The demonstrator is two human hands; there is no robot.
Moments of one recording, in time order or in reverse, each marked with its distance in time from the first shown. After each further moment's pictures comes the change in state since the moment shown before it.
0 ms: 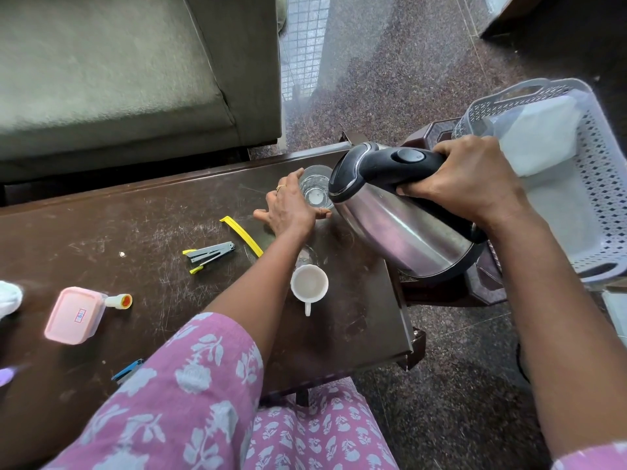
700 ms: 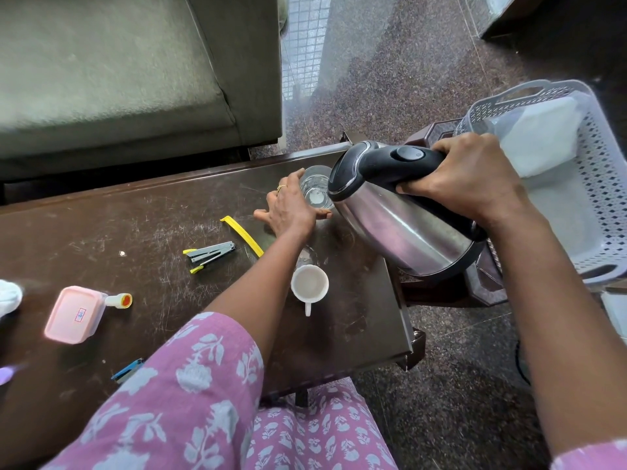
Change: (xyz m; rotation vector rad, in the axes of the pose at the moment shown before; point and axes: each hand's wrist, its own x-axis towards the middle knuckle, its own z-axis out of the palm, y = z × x) left_hand 0.000 0.000 0.000 -0.006 -0.002 -0.001; right_hand 0.005 -0.002 -0.001 0.002 -0.021 0.025
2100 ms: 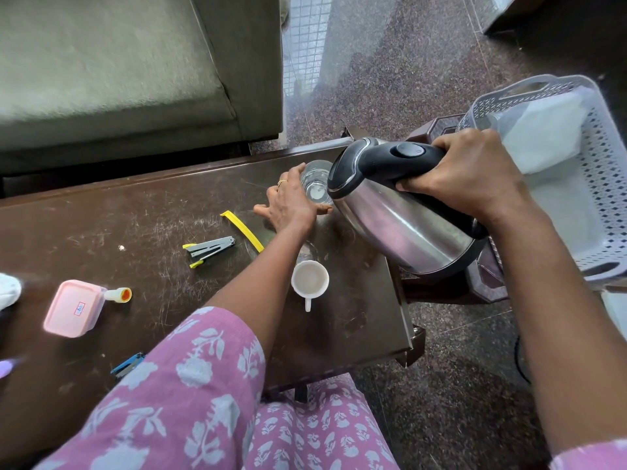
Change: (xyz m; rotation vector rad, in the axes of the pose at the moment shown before) left_hand -0.002 0.000 -0.002 -0.004 0.003 0.006; right_hand -0.003 -0.002 0.002 0.002 0.031 -0.065
